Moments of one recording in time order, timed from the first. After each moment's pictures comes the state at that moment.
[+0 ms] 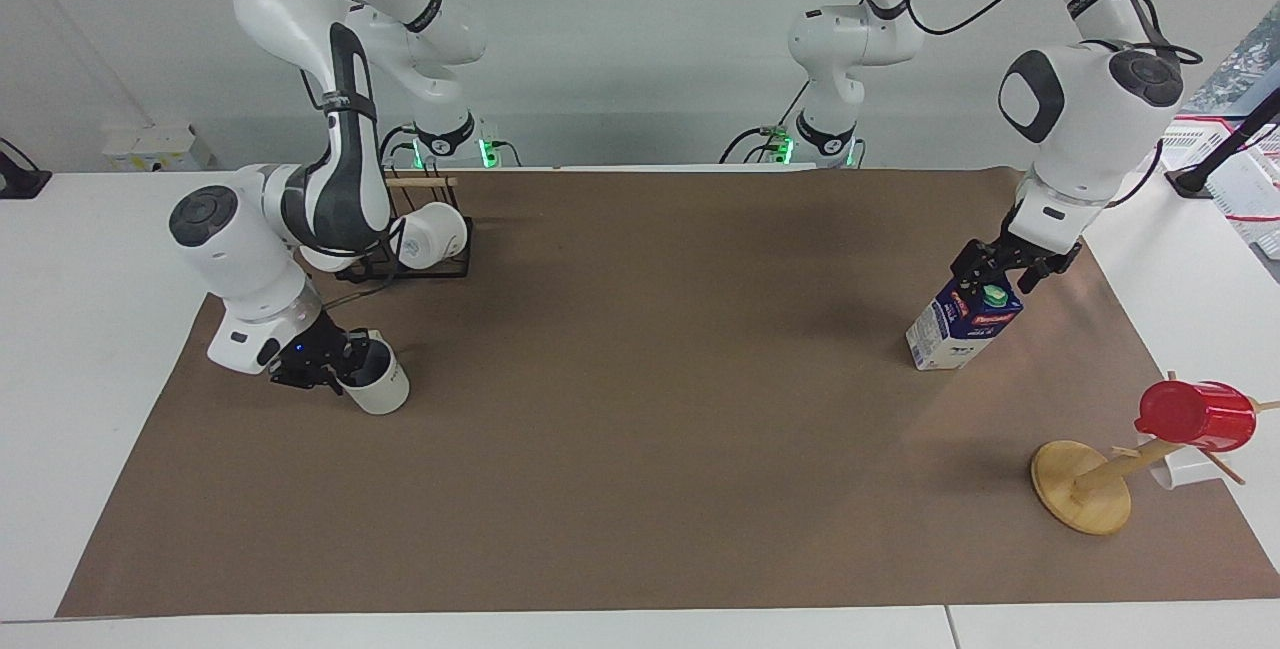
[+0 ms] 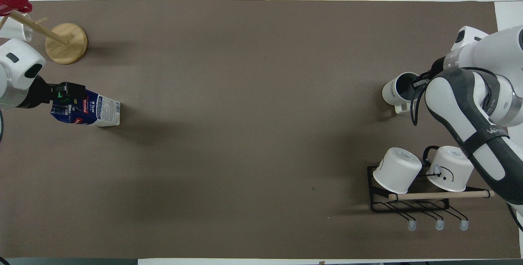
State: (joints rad) left arm -0.03 0.01 0.05 -1.99 0.00 2.09 0.00; right arm -0.05 0.30 -0.03 -1.90 0.09 2.26 -0.55
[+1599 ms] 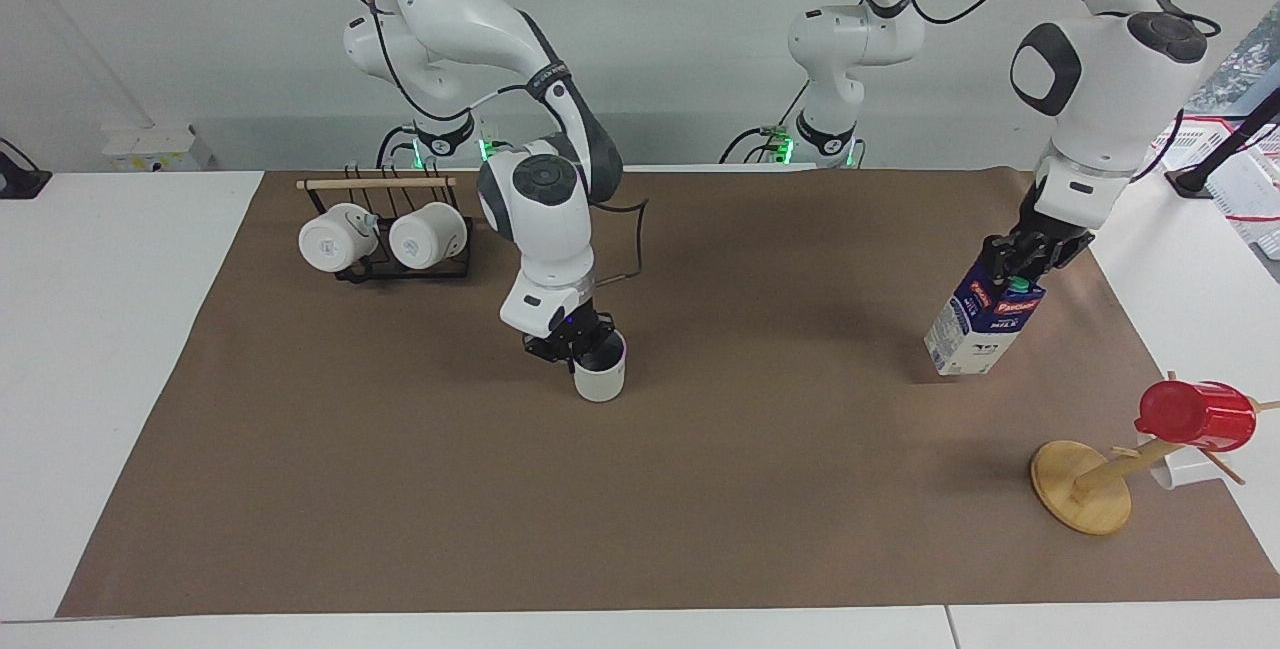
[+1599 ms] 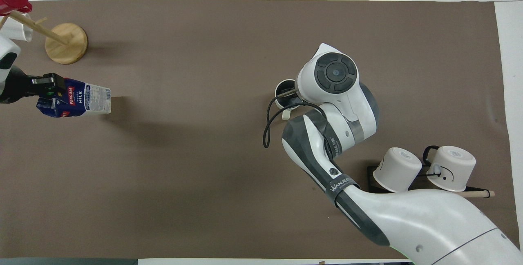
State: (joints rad) left arm -0.03 -0.04 0.05 -1.89 0.00 1.96 -0.06; right arm 0.46 0.38 -0.02 -1.79 -0.05 2.30 0.22
